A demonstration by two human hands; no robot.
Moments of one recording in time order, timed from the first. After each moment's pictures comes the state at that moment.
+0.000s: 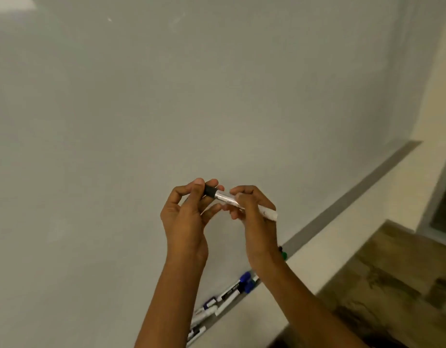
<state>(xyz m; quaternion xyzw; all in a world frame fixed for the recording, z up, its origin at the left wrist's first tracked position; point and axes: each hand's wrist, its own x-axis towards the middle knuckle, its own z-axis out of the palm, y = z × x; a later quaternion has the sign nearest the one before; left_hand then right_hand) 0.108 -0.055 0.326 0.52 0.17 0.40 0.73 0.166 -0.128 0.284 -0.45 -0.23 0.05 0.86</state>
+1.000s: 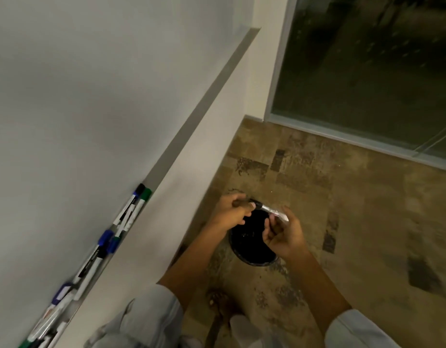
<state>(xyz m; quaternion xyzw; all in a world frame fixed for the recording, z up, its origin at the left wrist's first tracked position) 0.279 -0.289 0.022 0.75 0.15 -0.26 0.60 0.240 -0.444 -0.035 -0.26 0.48 0.15 0.82</state>
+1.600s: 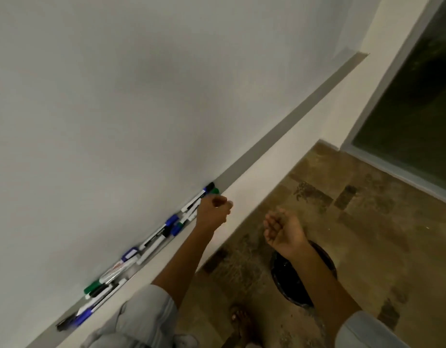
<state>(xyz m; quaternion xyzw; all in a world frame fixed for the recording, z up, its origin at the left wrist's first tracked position) 0.278 -0.131 0.025 0.73 0.34 -0.04 0.59 0.310 -0.320 -0.022 -0.39 0.32 0.34 0.79</state>
